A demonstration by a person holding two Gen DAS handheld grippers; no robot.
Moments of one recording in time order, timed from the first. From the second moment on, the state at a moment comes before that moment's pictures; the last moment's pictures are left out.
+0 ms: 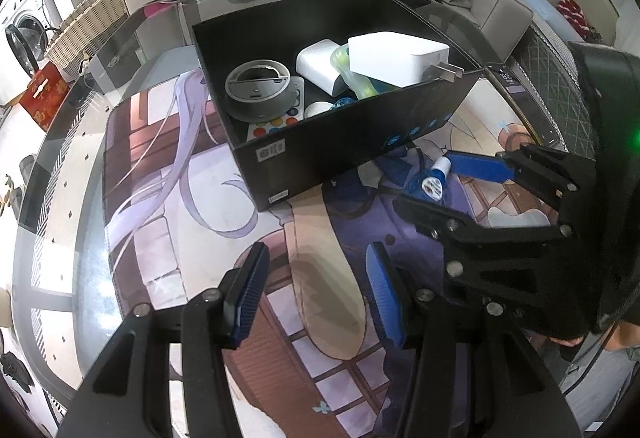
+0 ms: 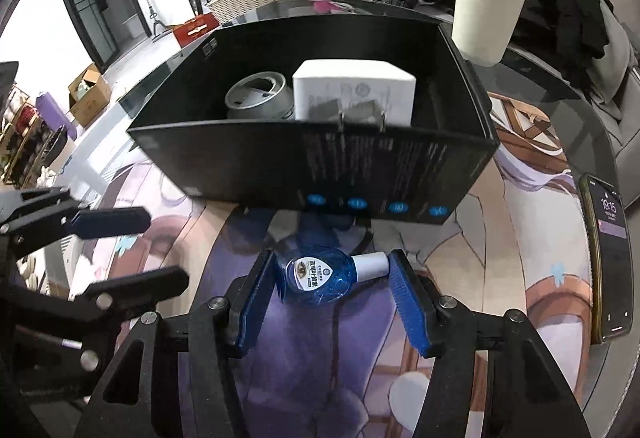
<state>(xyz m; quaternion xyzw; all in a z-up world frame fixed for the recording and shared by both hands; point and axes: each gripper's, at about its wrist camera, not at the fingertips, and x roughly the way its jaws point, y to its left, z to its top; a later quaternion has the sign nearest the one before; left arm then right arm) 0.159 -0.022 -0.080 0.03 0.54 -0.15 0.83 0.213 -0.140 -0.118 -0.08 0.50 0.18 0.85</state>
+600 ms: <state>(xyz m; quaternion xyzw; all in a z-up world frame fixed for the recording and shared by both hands) 0.143 -0.027 -0.018 0.04 0.41 -0.13 0.90 0.176 -0.163 -0.055 -0.08 0.39 0.18 0.90</state>
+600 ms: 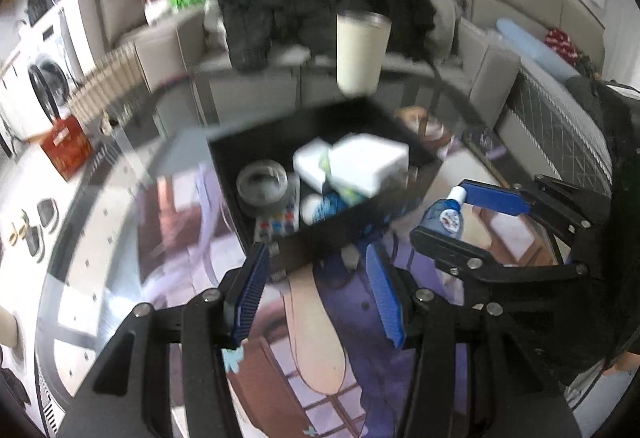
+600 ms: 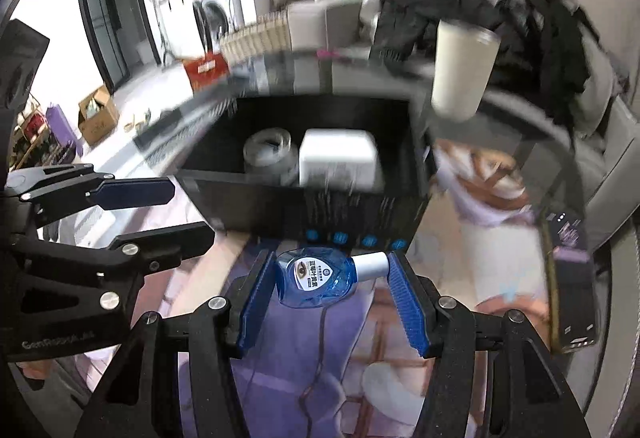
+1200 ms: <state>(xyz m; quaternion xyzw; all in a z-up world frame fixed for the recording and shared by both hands) 0.096 -0.010 0.054 0.03 0.19 -0.09 0.98 0.108 -0.171 0.030 -0.08 0.14 0.17 0.97</state>
